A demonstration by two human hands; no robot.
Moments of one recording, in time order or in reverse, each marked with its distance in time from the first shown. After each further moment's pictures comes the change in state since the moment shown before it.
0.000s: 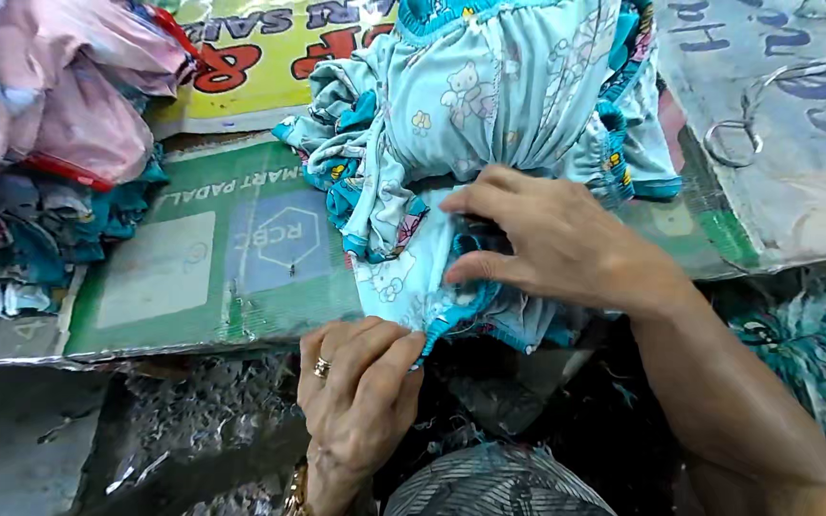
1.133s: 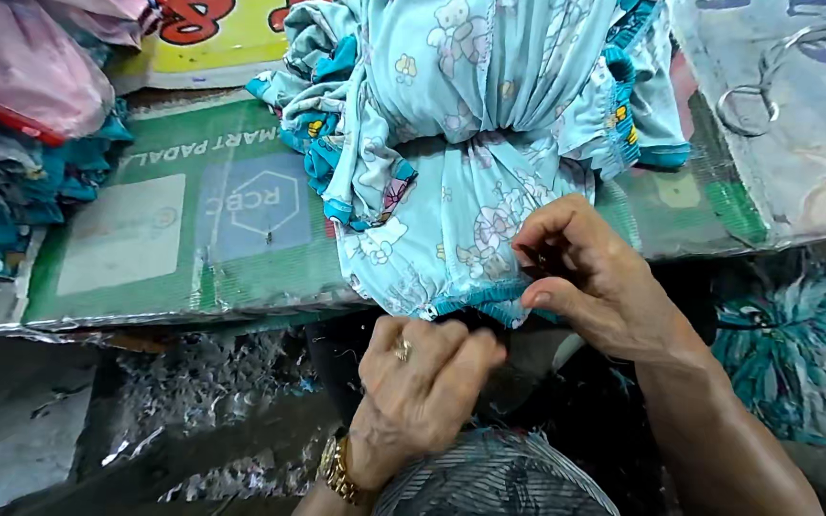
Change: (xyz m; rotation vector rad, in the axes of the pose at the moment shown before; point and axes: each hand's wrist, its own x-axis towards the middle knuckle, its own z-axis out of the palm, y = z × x) left_hand -0.012 0.042 0.031 -0.053 -0.081 0.066; right_hand -0.078 -0.001 0.026 0.665 0.163 0.053
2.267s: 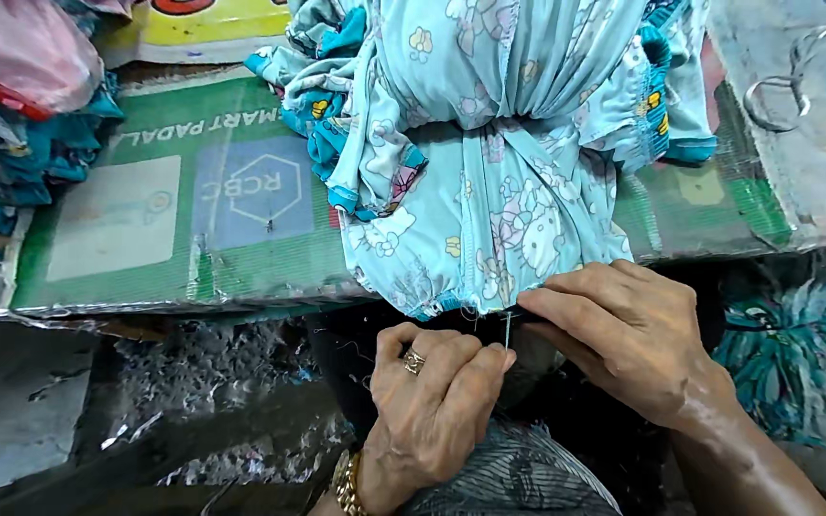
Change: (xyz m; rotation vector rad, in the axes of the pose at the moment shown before) left_hand -0.014 0.012 -0.001 -0.089 -0.004 -0.113; right_hand -0.038 -0.005 0.009 -0.758 0.034 -0.243
